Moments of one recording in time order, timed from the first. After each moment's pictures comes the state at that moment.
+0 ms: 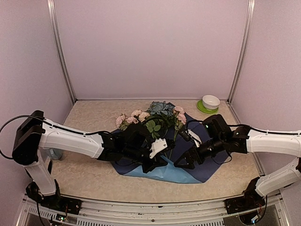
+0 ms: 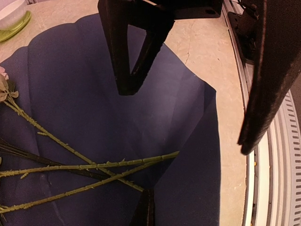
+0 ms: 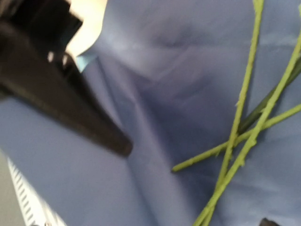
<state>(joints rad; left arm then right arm) -1.10 1.74 1.04 0.05 0.25 0.17 0.79 1.24 0.74 -0.29 -0.50 0.23</state>
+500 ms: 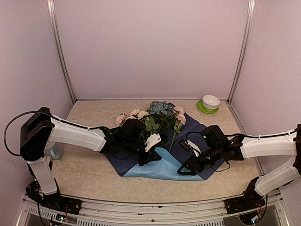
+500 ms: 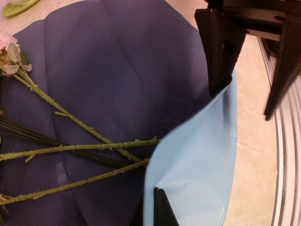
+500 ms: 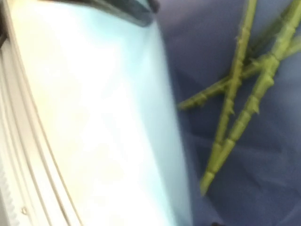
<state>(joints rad) -0.98 1.81 1.05 0.03 0.33 0.21 0.78 1.30 0.60 -0.16 -0.54 0.23</state>
